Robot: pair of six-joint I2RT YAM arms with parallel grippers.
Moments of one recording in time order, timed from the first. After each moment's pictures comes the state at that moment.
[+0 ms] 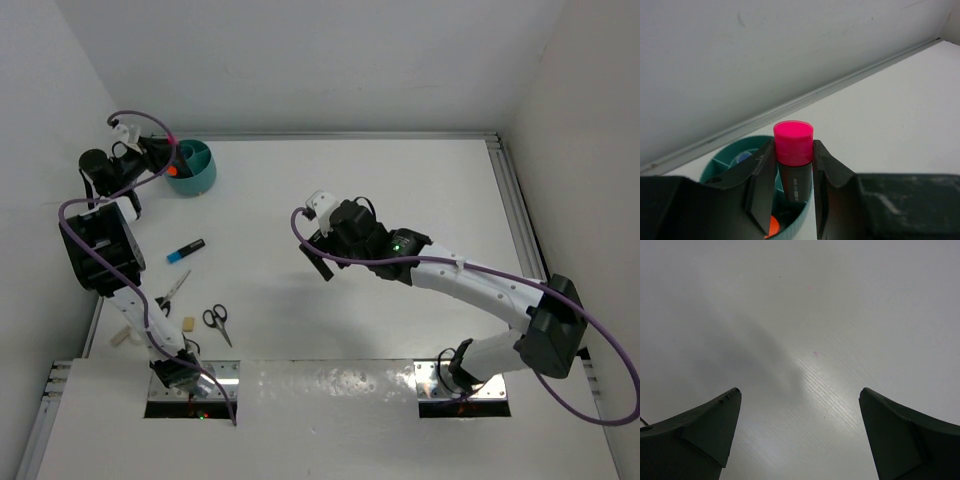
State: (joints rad) left arm 0.47 1.98 1.26 0.91 1.06 -0.16; right arm 0.92 1.40 1.08 -0.37 0.18 -0.03
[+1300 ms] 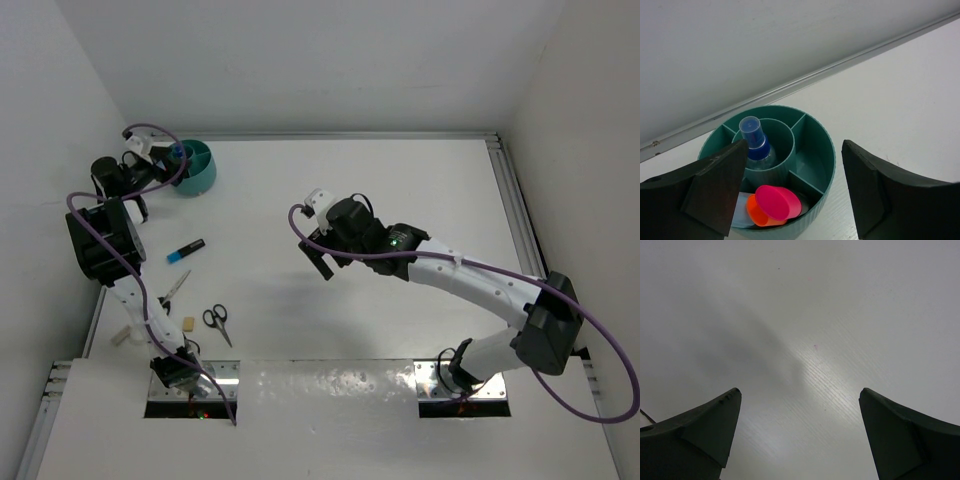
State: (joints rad) left arm 0.46 2.10 1.25 0.89 1.02 0.01; right arm 0.92 1.43 1.13 -0.45 0.18 -0.01
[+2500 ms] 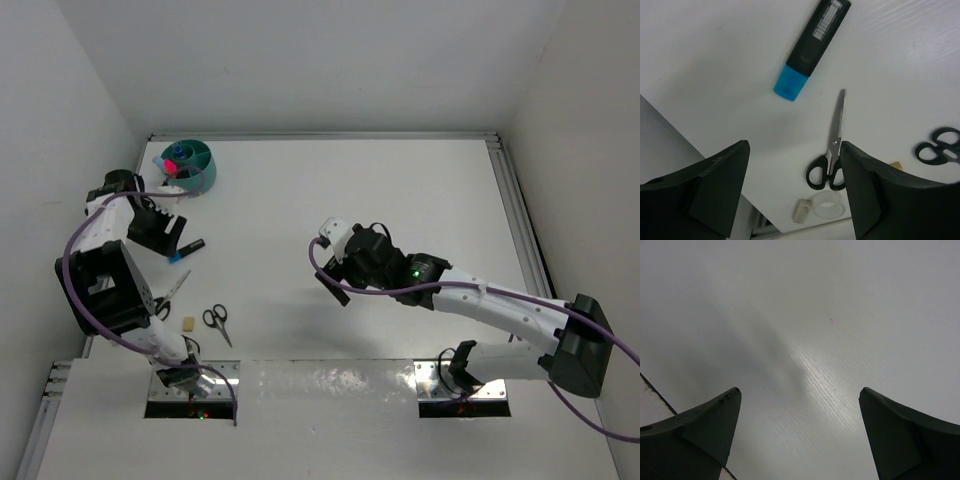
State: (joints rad) left arm 0.40 1.61 1.22 -0.93 0.23 0.81; right arm 0.98 1.23 0.86 -0.35 0.16 -0.04
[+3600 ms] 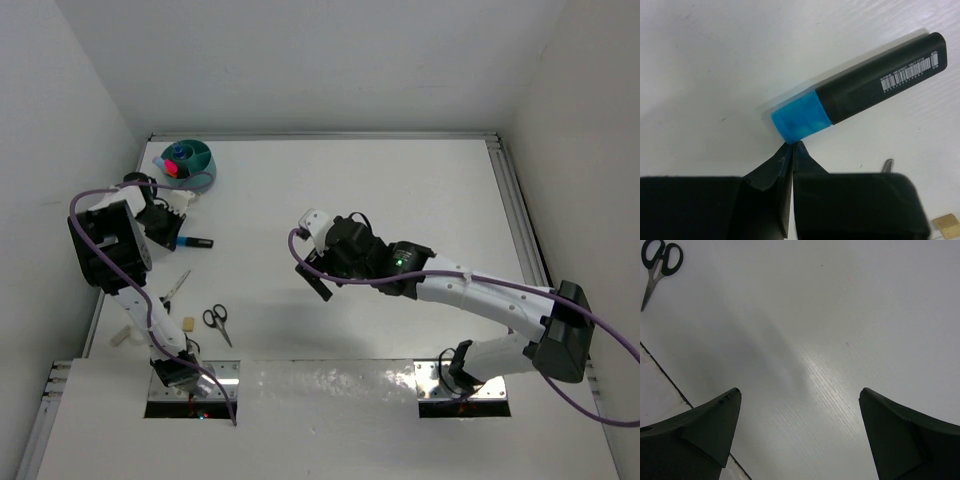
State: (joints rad) left arm 0.38 1.98 1.34 -0.79 0.25 0.89; right arm 1.03 1.35 1.05 -0.42 0.15 0.00
